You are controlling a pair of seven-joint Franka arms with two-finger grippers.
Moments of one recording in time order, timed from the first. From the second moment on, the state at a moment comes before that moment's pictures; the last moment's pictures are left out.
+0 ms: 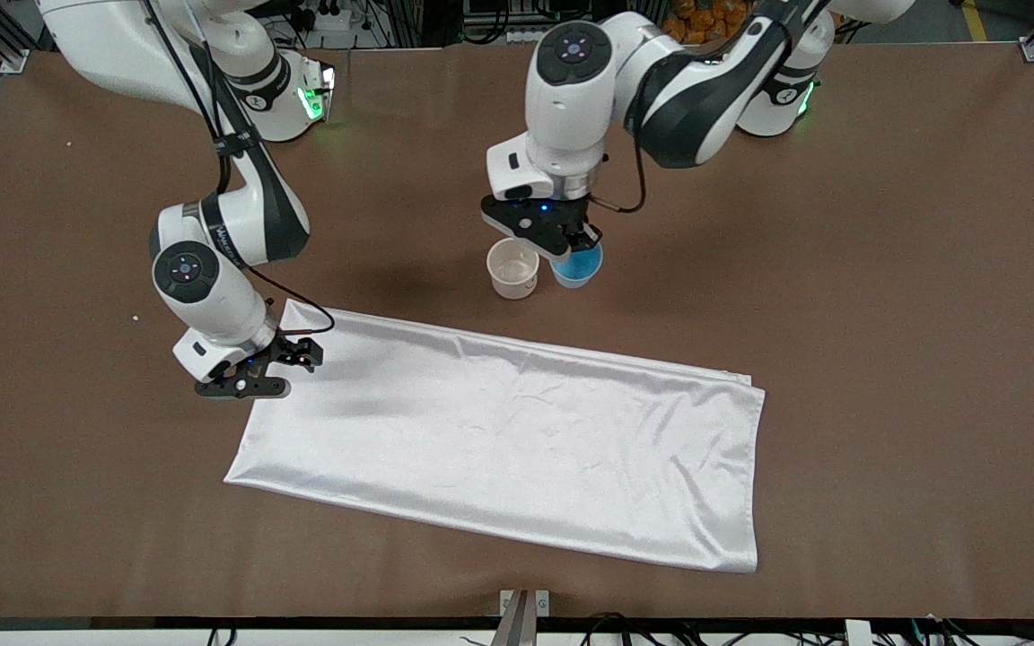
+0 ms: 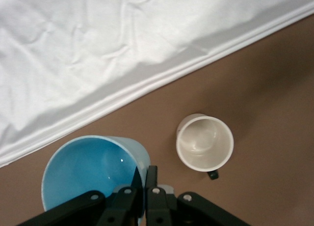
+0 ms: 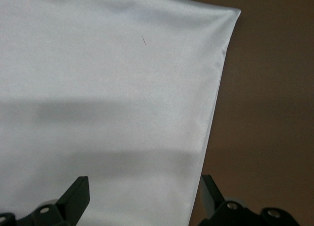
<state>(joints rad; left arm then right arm) -0.57 0.36 -0.34 -1.64 0.19 2.02 -0.33 0.26 0.38 -0.04 -1.97 -0.13 2.37 0.29</state>
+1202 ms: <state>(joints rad) -0.70 0.57 -0.33 -1.56 0.27 2.21 -0.51 0.07 0.07 -0.03 -2.03 -0.12 2.10 0.19</state>
